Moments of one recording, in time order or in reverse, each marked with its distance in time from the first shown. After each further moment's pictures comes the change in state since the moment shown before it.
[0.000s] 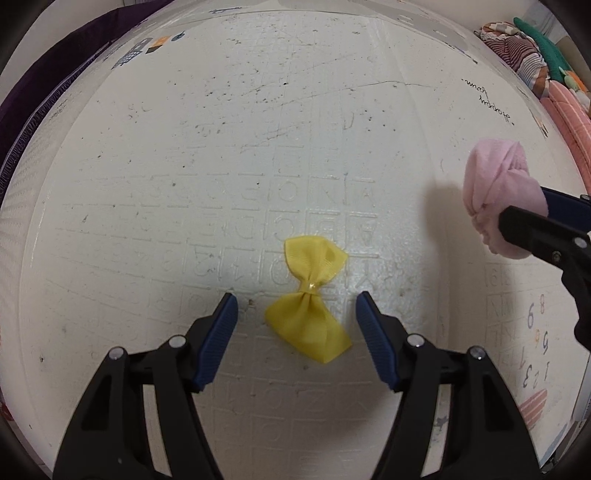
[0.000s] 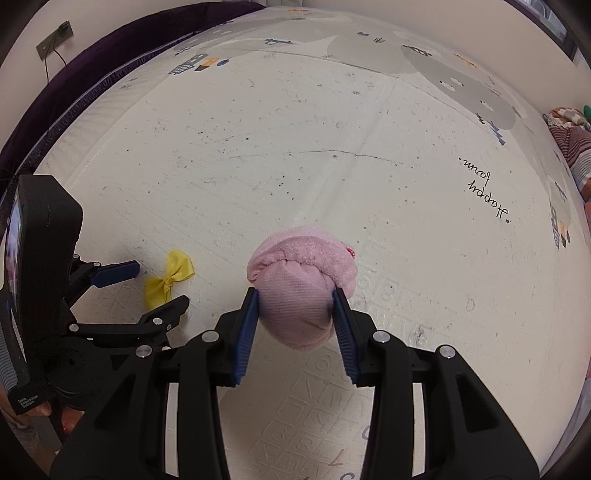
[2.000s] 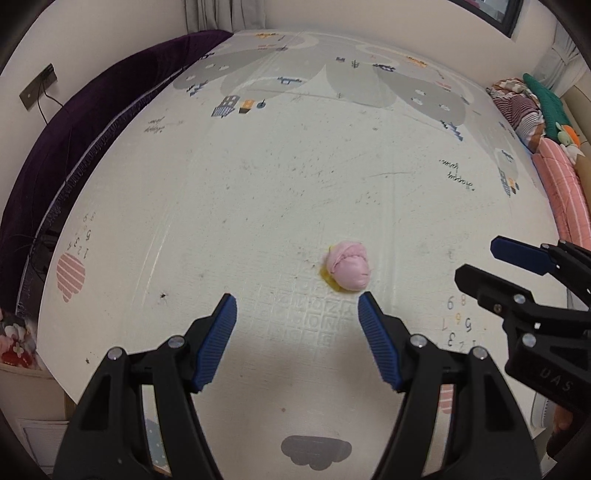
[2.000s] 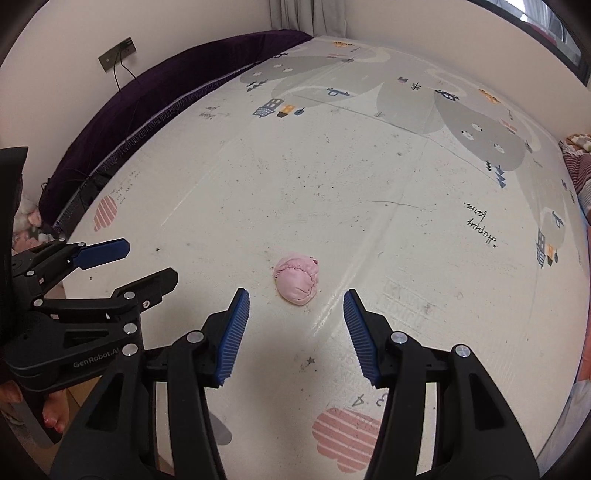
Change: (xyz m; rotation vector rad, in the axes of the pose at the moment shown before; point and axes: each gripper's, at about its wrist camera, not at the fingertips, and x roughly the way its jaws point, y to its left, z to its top) left arm -0.208 0.035 -0.041 -0.140 -0.094 0.064; right arm -0.159 0.066 0.002 -0.073 -0.040 0.133
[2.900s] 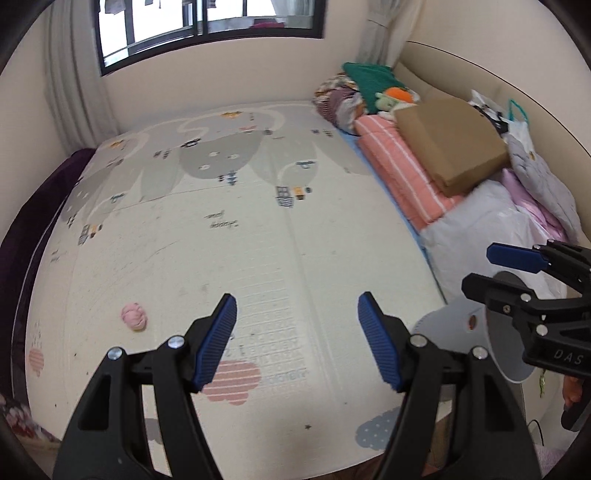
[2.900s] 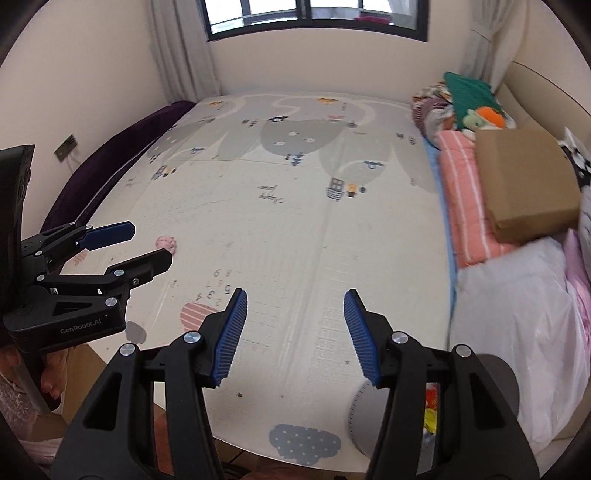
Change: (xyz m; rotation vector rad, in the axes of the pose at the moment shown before) left arm -0.228 -0.360 -0.074 0.351 -0.216 -0.231; right arm -0.359 -0.267 -0.235 0.264 -0.170 -0.162
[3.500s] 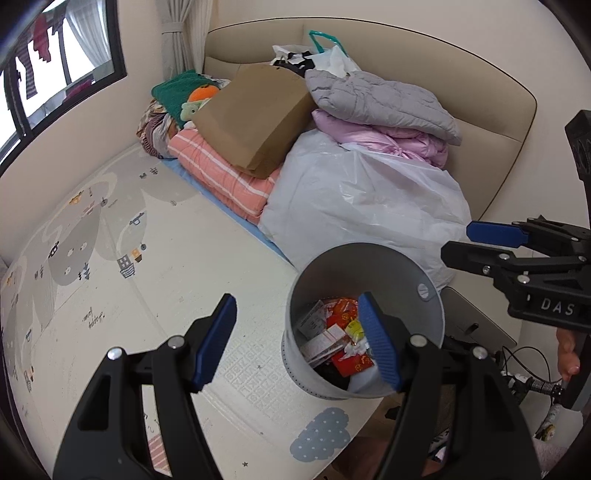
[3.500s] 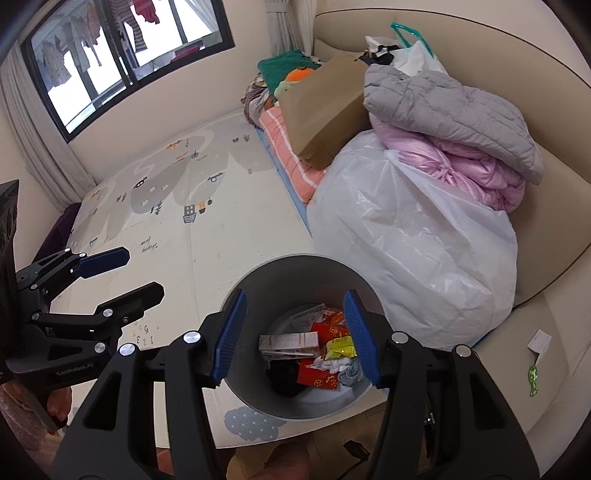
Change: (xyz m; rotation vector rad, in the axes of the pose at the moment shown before) left arm 0.003 -0.267 0.002 0.534 0.009 -0.360; right arm -0.135 -0.200 -0.152 0.544 -0.102 -0.288
